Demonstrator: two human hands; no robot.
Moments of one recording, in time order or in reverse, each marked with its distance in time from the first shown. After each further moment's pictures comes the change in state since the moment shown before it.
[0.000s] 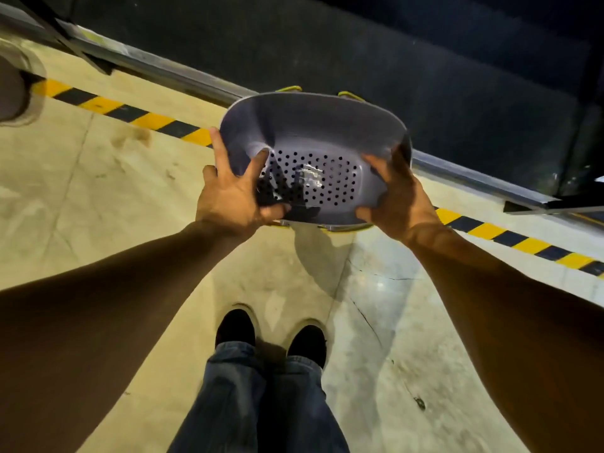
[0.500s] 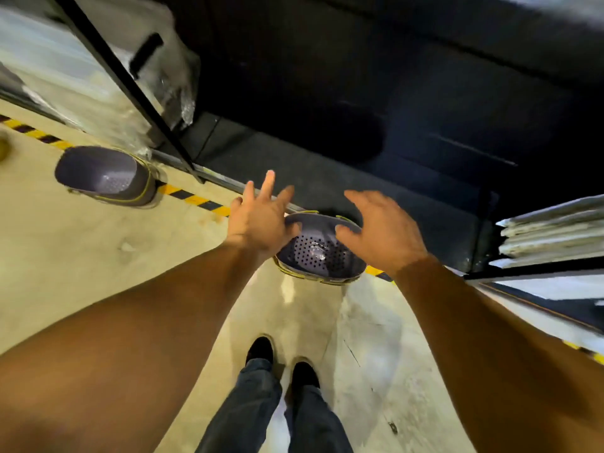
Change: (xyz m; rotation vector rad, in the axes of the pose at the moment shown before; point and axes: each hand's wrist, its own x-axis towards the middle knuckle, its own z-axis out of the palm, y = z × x) left_hand -0.124 0.063 -0.287 0.229 0.188 0.086; right_hand -0.182 -0.235 -0.233 -0.276 0.220 -0.215
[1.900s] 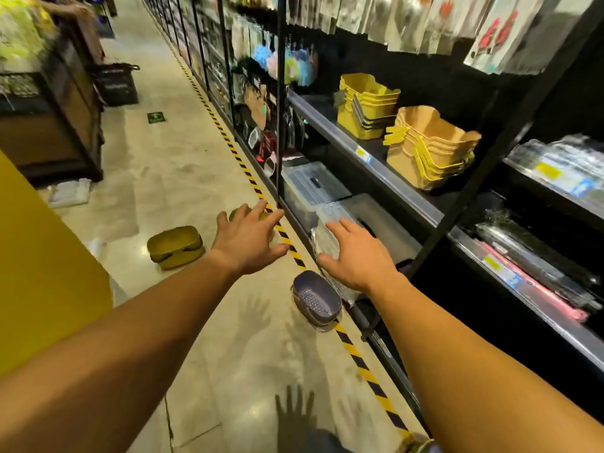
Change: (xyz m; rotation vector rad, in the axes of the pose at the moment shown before) left_hand -0.329 -0.528 -0.421 0.034 0.370 -0.648; right_hand 0.003 -0.720 -0.178 -0.206 0.036 -0.849
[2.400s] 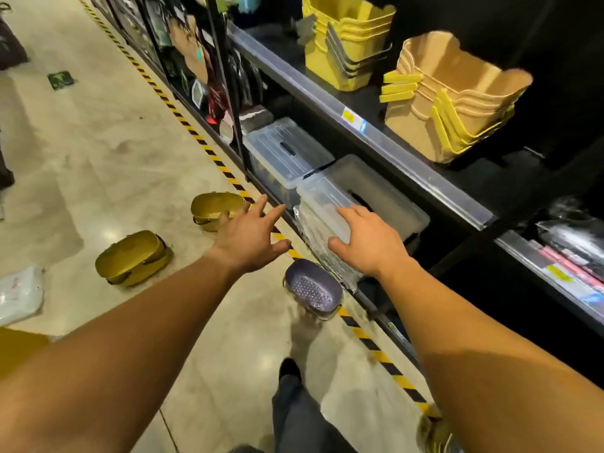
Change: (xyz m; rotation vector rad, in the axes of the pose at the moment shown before) left_hand 0.261 -0.026 0.126 -0.053 -0.181 0.185; right_hand 0.224 0.103 0.082 0.075 -0.062 0.250
